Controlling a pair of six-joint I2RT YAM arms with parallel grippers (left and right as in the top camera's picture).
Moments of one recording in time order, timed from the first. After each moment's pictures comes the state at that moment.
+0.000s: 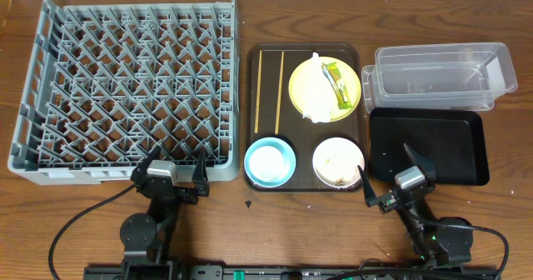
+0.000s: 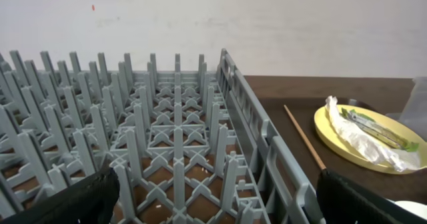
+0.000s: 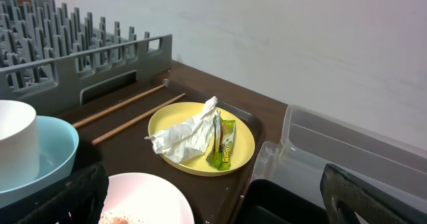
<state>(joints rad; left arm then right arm) -0.01 0.01 0.01 -0.08 0.16 -0.07 0.10 0.01 0.01 -0.04 -0.32 -0.19</state>
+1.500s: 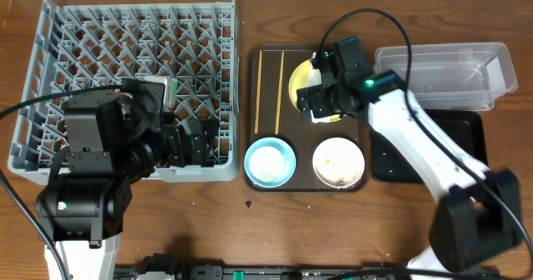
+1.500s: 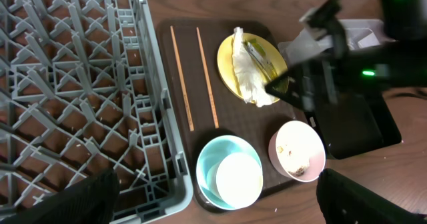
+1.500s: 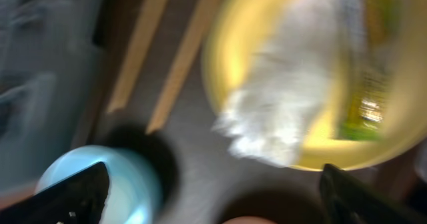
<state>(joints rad) -0.01 0.97 1.23 -1.00 0.47 -0.07 0.42 1.77 1.36 -0.69 -0.10 0.24</state>
